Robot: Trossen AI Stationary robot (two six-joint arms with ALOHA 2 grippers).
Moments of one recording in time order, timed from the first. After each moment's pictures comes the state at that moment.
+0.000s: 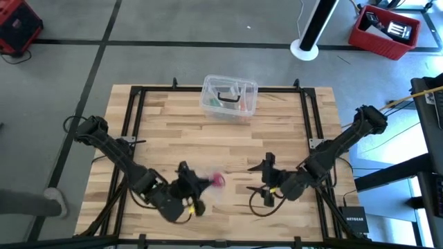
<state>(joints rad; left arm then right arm) -0.66 1.64 1.41 -0.42 -0.96 -0.84 0.67 1.34 0.96 -0.25 0.64 0.42</state>
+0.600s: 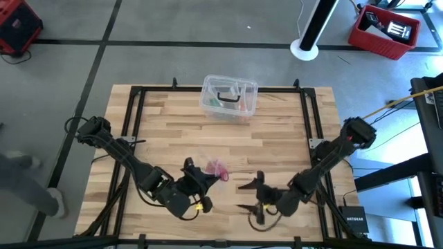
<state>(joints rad) -0.63 1.66 1.41 -0.29 -0.98 -0.70 0.75 1.61 0.85 0.35 0.72 0.44</state>
